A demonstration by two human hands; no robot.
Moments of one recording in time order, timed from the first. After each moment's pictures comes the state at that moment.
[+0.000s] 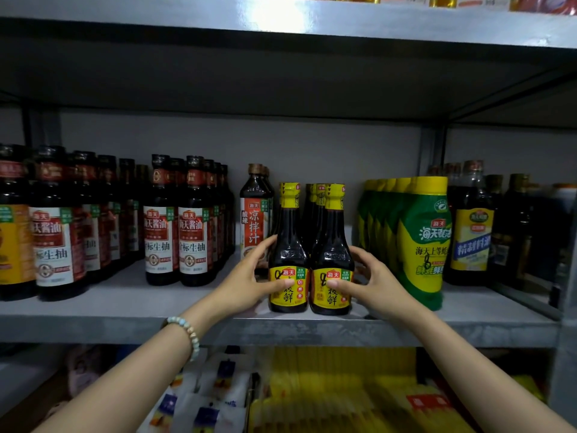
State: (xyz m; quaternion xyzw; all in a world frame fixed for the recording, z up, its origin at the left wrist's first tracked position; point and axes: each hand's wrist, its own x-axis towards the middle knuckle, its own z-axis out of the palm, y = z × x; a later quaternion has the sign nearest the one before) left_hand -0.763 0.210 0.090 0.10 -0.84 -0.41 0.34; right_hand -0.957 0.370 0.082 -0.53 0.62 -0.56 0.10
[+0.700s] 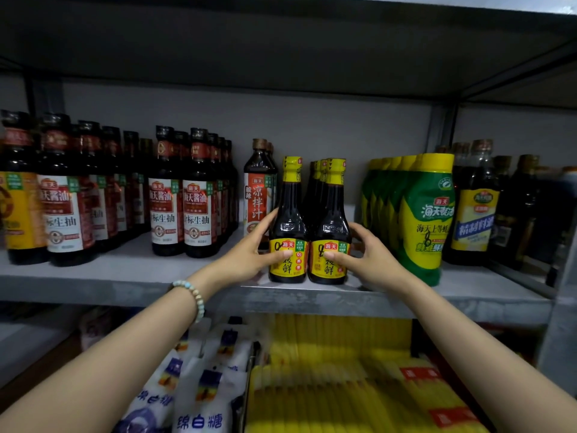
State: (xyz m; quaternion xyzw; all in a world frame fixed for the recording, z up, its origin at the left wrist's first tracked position) left_hand -0.761 0.205 0.085 0.11 -0.84 -0.45 0.28; right_hand -0.964 0.359 0.081 -0.54 0.66 -0.52 0.09
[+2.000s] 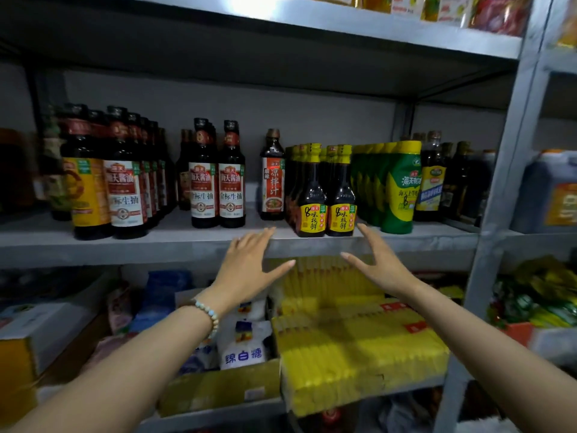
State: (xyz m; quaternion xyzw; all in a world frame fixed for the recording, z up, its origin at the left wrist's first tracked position) left_hand -0.618 0.246 0.038 0.17 -0.94 -0.05 0.29; right_hand -0.803 0.440 0.042 -0.44 0.81 -0.38 -0.09
